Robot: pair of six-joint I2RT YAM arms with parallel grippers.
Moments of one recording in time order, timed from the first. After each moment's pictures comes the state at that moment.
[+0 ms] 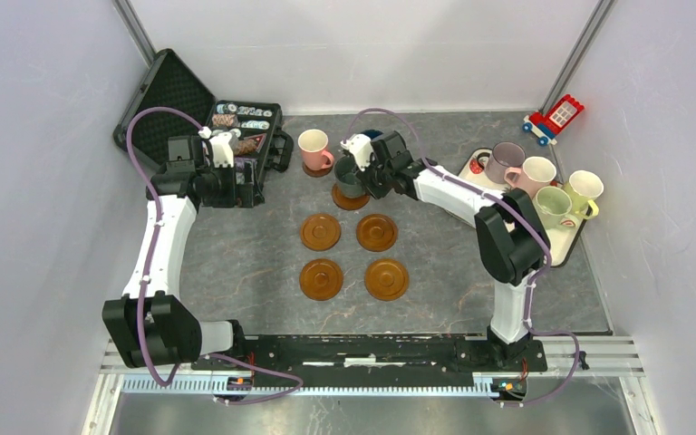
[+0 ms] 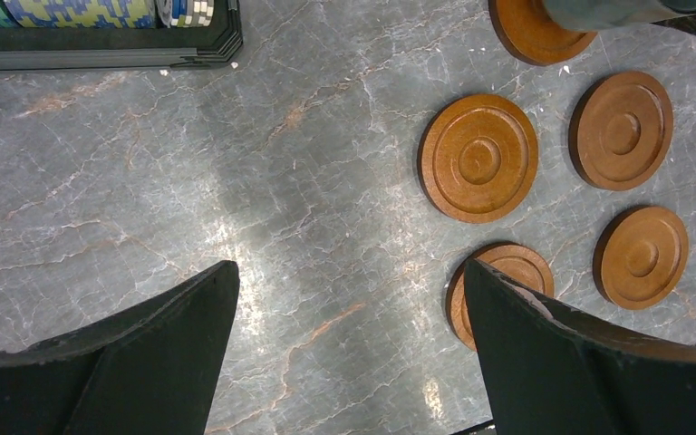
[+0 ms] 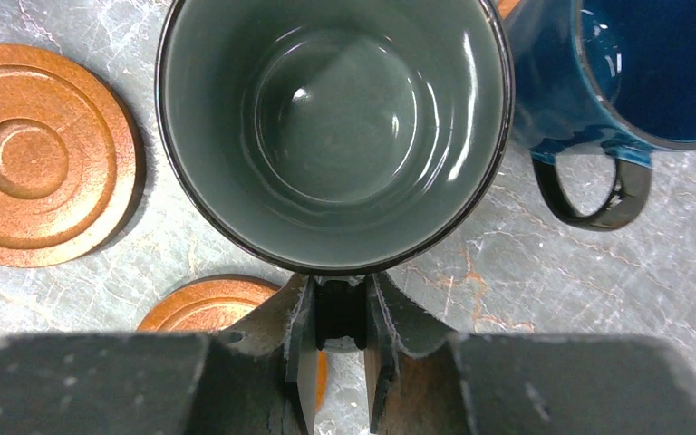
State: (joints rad) left arm 0.10 1.30 1.20 -0.81 0.35 0.09; right arm 0.59 1.93 1.45 -0.29 -0.11 -0.27
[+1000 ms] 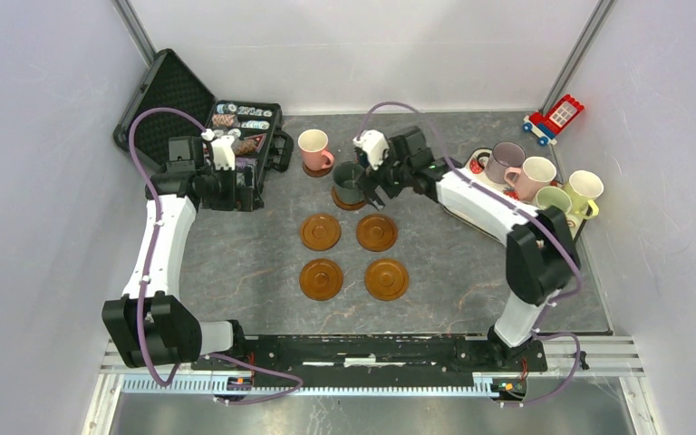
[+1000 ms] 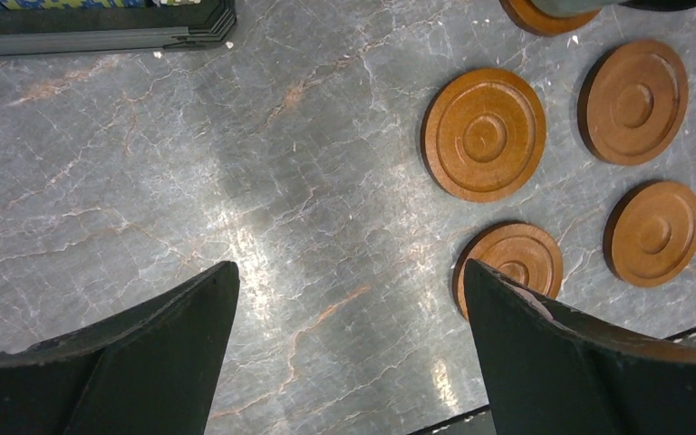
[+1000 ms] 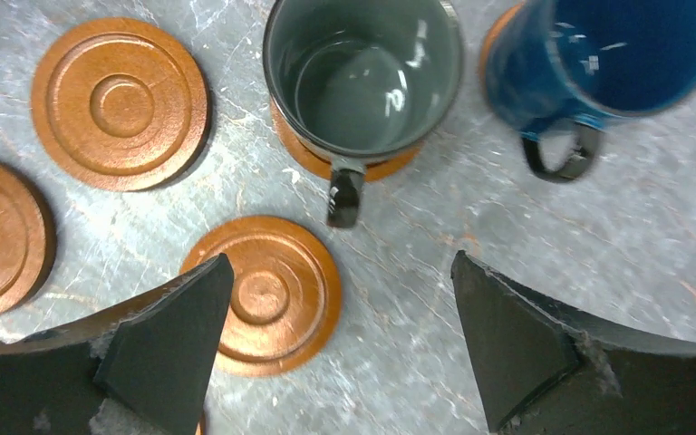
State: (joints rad) left arm 0.10 1.30 1.21 -0.85 0.34 0.13; right arm 0.58 1.80 1.37 -0.33 -0.19 -0.30
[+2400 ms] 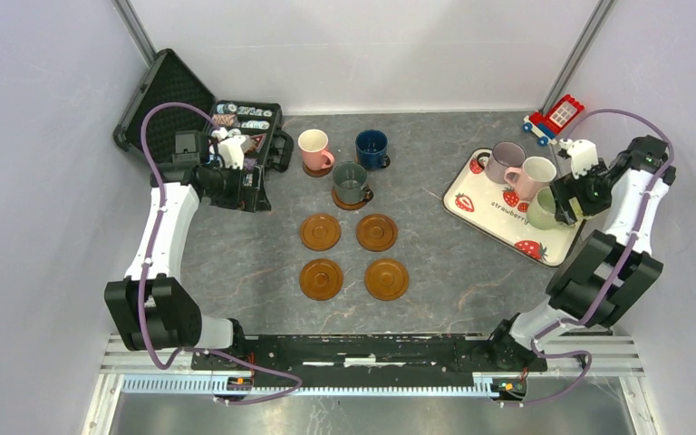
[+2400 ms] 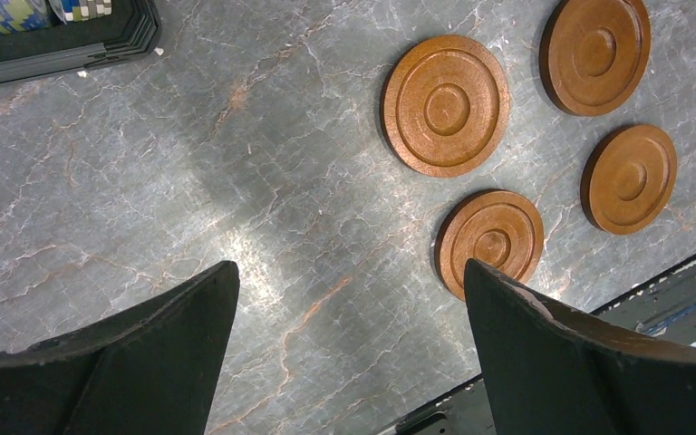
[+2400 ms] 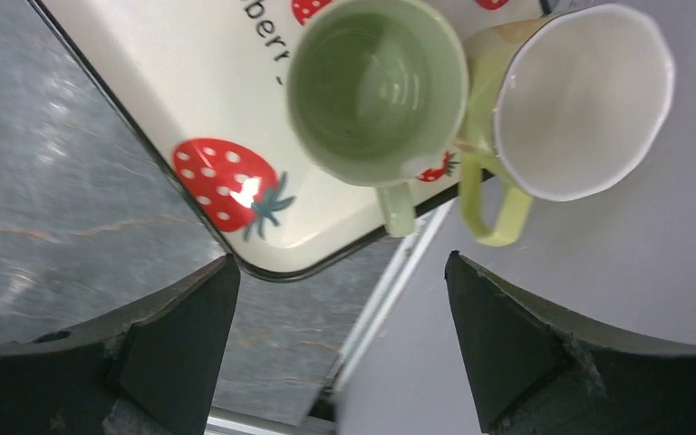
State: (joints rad) left arm 0.08 1.38 1.27 -0.93 0.46 0.24; right arm -0.62 1.58 1.42 -1.04 -0.39 -0.99
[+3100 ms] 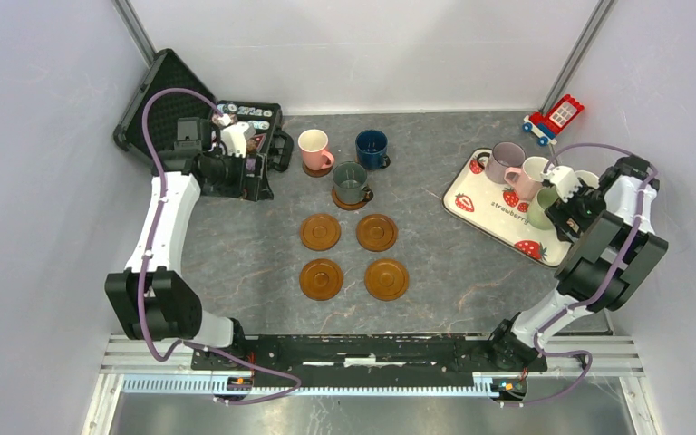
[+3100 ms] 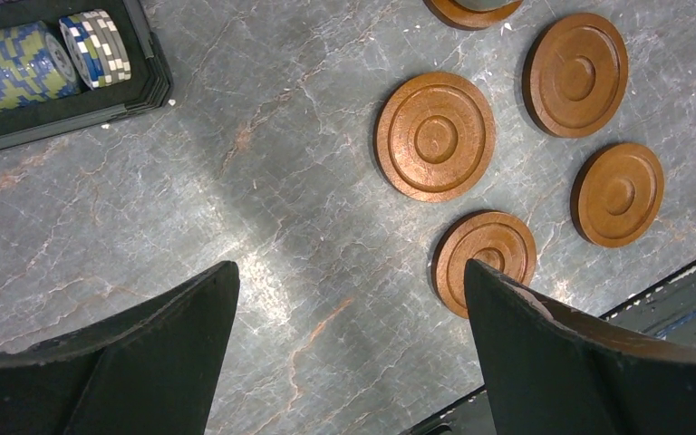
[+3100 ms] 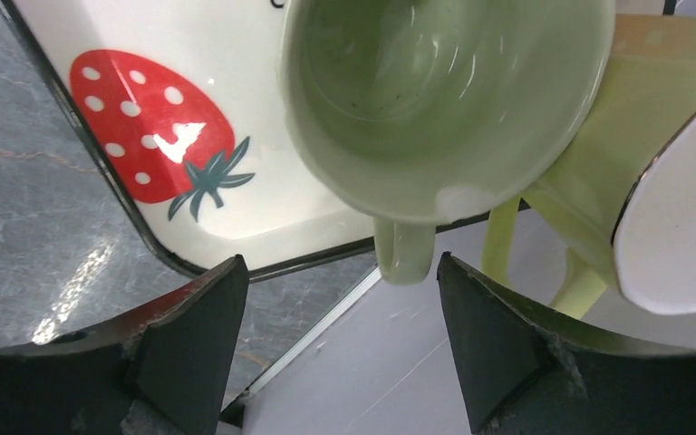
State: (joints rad) left arm 0.05 1.43 1.38 -0.95 0.45 0.24; right arm -0.66 1.71 1.33 -0.96 -0.31 -1.37
